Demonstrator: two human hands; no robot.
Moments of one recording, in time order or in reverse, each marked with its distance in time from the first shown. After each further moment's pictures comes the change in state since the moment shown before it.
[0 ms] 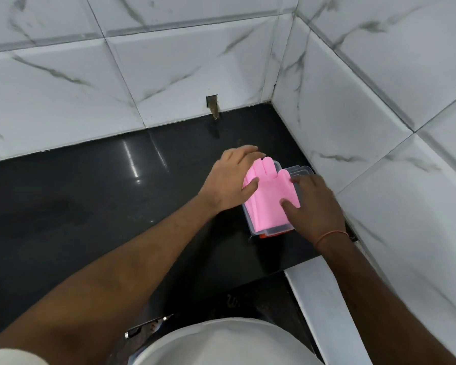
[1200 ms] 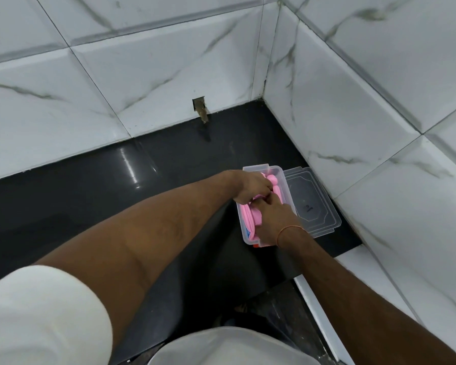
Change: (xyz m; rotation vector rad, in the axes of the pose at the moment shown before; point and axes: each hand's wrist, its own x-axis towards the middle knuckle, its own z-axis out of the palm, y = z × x) left_hand 0.101 0.000 0.042 0.391 -0.873 0.485; right_hand 0.057 -0.007 0.084 -0.100 -0.416 -0.091
